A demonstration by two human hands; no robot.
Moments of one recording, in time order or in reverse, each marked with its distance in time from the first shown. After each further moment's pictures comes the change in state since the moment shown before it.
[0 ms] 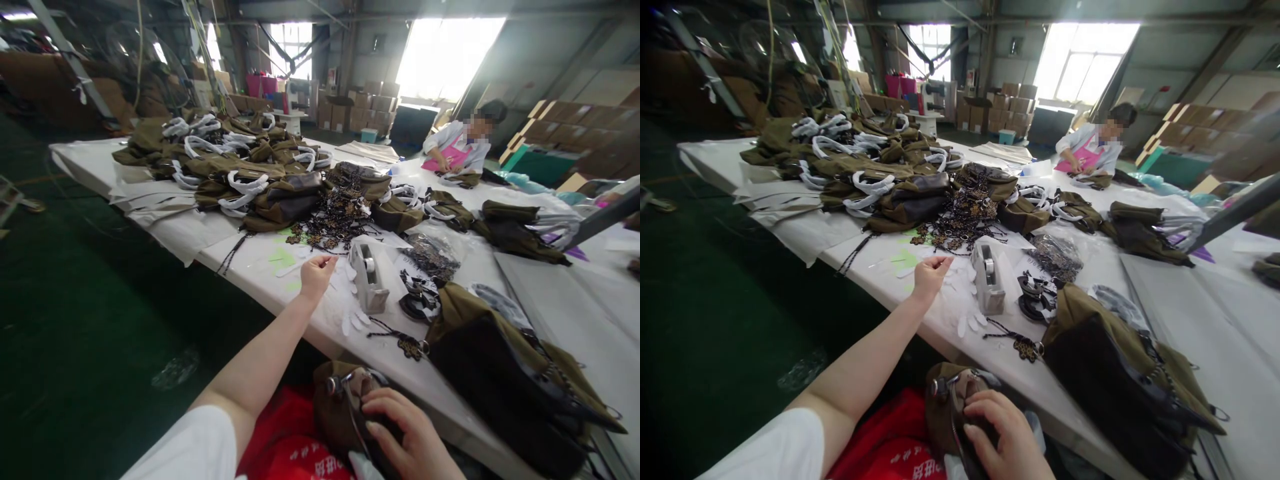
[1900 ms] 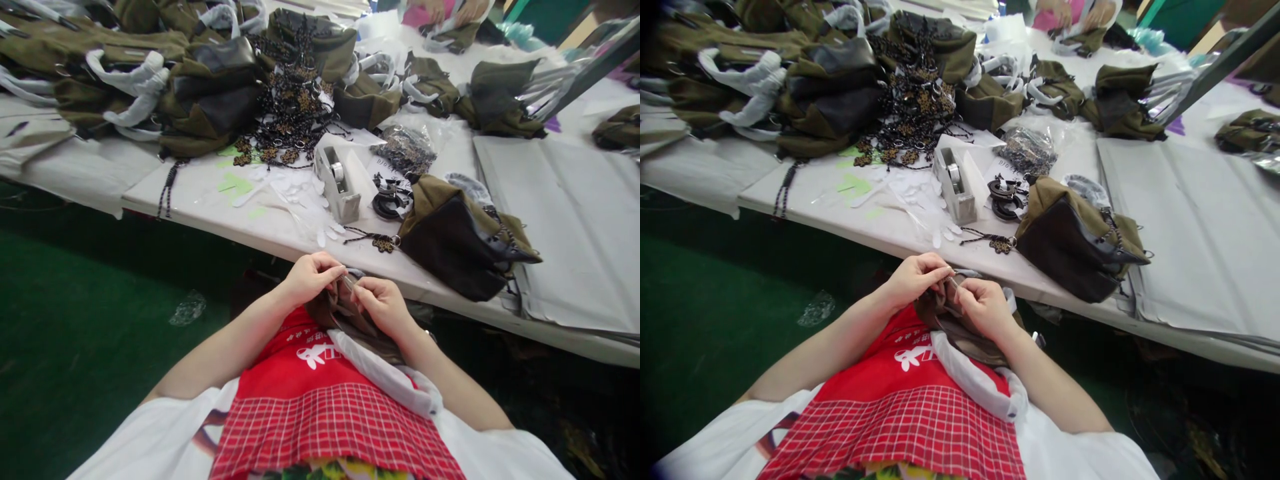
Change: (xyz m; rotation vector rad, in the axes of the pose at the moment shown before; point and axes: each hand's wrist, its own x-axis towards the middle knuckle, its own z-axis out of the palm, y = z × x) left_hand -0.165 0.019 -0.034 -0.164 -0.862 -0.217; right_hand 0.004 -0.010 0.006 0.292 0.231 0.348
